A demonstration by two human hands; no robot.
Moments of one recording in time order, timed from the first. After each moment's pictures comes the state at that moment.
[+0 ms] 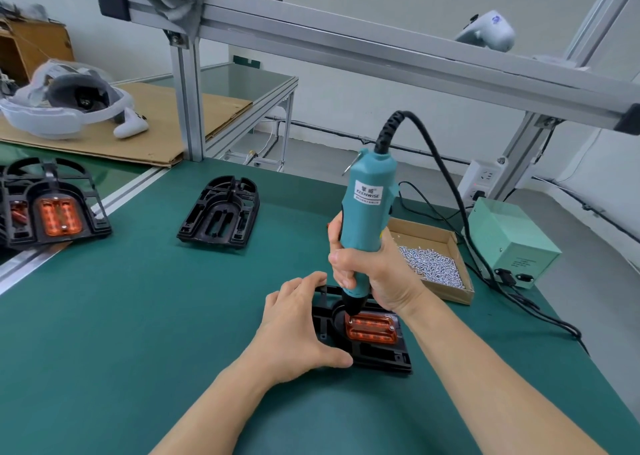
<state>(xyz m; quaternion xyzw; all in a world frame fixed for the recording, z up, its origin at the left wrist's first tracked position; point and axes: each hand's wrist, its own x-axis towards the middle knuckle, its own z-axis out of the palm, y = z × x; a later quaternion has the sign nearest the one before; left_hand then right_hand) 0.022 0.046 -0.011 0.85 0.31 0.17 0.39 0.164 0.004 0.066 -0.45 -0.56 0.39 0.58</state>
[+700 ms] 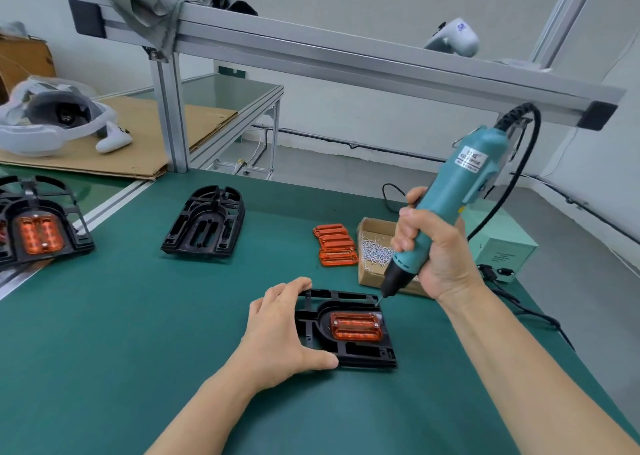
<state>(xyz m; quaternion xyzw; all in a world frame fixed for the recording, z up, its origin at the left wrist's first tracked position) 0.022 0.047 -0.015 0.85 0.32 0.17 0.38 0.215 -0.037 0.096 -0.44 -0.39 0.29 0.76</state>
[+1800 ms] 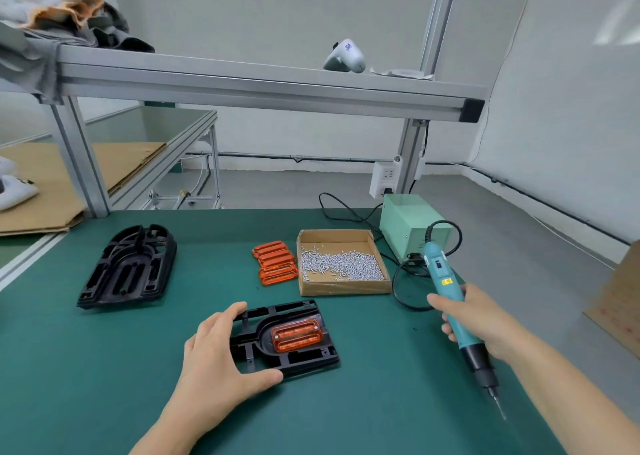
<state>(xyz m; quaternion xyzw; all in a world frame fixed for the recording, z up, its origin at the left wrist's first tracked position) 0.022 0.043 -0.020 0.84 0.33 0.22 0.36 0.303 -0.185 0.038 -0.83 -0.10 0.23 0.49</state>
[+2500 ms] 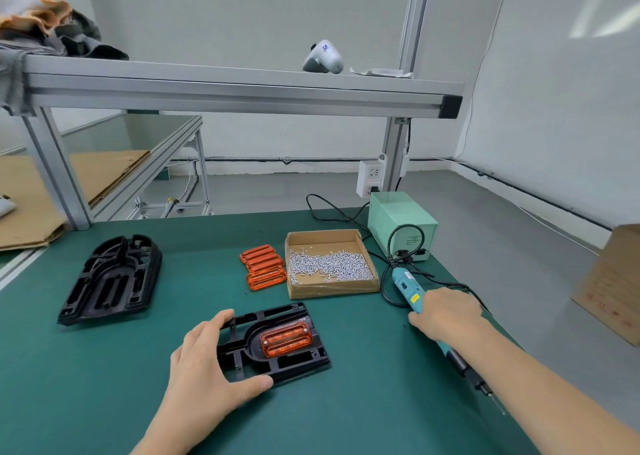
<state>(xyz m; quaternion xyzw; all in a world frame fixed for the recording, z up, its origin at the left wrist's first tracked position) 0.023 0.042 -0.019 0.85 0.33 0.22 0.35 0.301 -0.157 0.026 -0.96 -0.24 0.02 -0.13</state>
